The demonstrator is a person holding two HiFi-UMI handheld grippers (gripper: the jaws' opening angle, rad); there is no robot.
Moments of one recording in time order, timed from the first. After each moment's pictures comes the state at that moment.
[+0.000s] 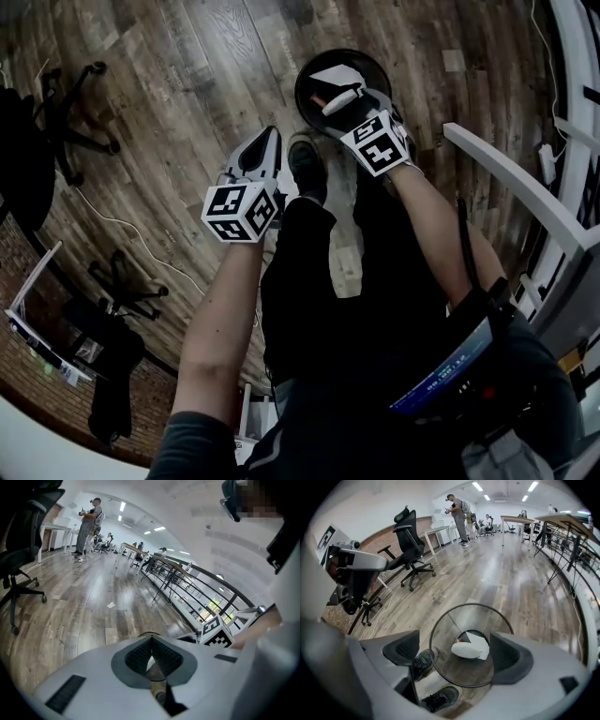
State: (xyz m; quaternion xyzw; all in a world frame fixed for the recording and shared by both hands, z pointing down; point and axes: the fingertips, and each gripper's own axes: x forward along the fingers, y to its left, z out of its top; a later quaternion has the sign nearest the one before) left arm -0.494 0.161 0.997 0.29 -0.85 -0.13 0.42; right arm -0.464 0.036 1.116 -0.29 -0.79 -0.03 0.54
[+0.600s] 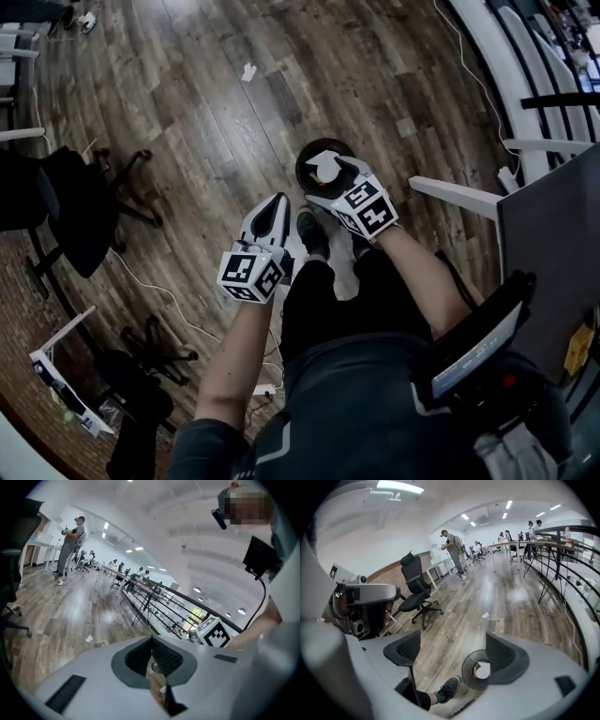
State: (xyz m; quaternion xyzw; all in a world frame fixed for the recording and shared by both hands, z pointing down) left arm -0.499 0.124 0.714 0.38 -0.86 -0.15 0.31; right arm -0.492 0.047 0.812 -0.27 -0.86 0.07 0.43
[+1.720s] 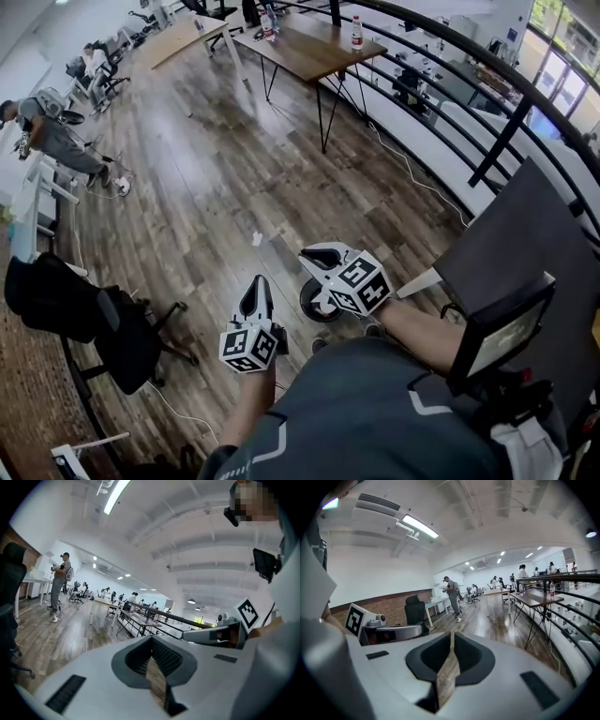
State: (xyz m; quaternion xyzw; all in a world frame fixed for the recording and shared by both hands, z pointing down) left arm -0.521 0.100 0.459 0.39 -0.90 -0.12 0.14; right arm -0.503 -0.006 0.459 -0.22 -0.95 0.07 0.20
